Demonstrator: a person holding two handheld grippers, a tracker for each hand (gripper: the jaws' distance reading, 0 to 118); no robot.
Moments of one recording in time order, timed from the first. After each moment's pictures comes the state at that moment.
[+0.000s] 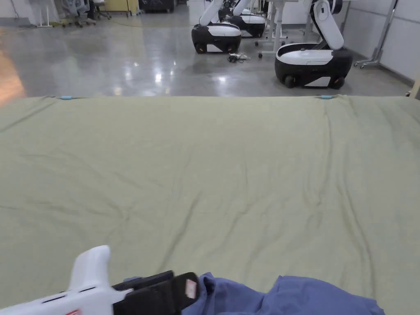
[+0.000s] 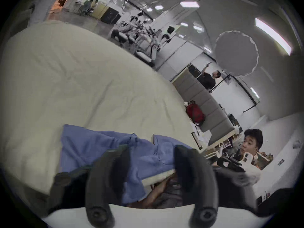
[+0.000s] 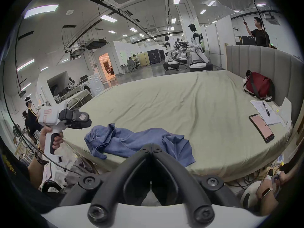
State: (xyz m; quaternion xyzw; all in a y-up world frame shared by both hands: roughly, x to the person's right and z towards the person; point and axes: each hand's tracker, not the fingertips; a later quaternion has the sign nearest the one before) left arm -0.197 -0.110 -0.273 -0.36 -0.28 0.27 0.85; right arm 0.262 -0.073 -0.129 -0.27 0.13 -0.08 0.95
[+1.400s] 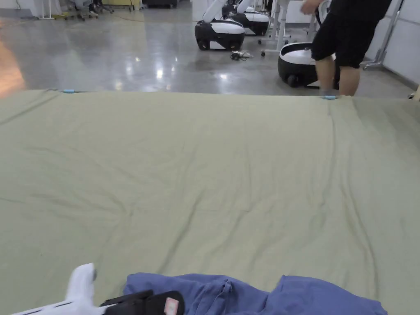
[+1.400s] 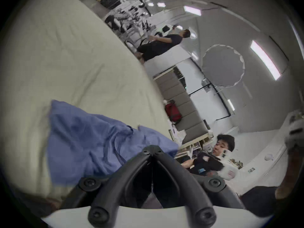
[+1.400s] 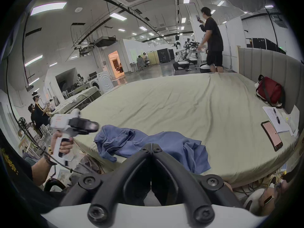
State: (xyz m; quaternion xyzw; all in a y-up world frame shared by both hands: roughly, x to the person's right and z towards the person) left arm -0.237 -0.153 -0.275 -0.36 -0.37 0.39 0.76; right arm 0.234 -0.069 -0.145 -0.27 0.17 -0.07 0.94
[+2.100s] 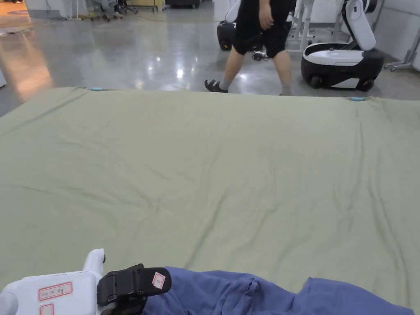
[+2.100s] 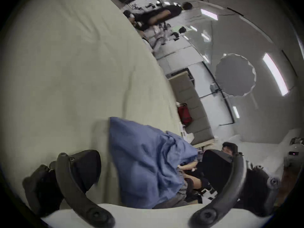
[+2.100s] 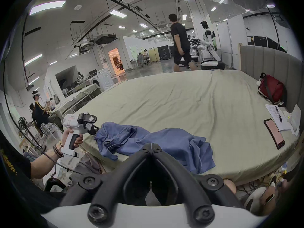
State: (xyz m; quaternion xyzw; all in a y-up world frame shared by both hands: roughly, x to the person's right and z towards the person) left arm -0.276 -0.211 -0.343 -0.40 -0.35 0.42 0.74; right arm 0.225 -0.075 -0.149 -0.29 0.17 -0.07 0.94
